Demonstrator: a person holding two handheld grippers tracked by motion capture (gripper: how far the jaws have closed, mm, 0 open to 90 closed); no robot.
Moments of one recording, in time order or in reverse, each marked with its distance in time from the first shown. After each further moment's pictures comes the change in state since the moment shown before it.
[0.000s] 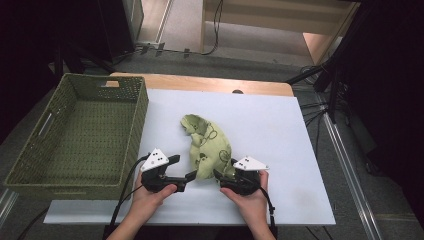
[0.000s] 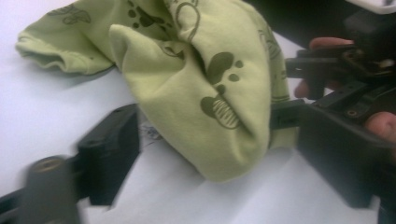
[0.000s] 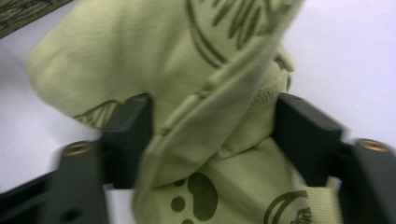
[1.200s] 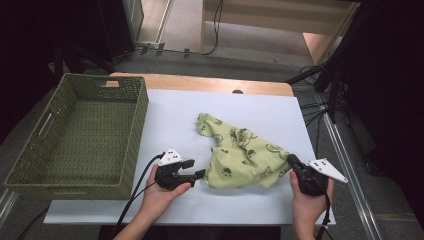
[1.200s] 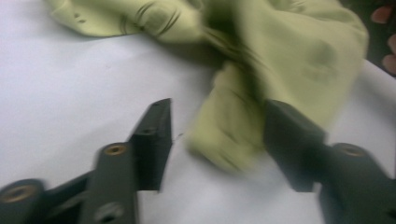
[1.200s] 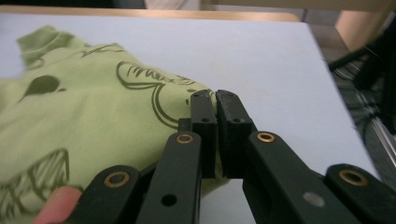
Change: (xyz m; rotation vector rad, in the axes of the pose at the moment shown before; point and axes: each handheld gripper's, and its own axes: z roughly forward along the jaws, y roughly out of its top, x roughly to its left) left arm -0.005 -0.003 0.037 0.091 -0.066 -0.024; right arm -0.112 -0.031 -0.112 -0.176 -0.411 0.213
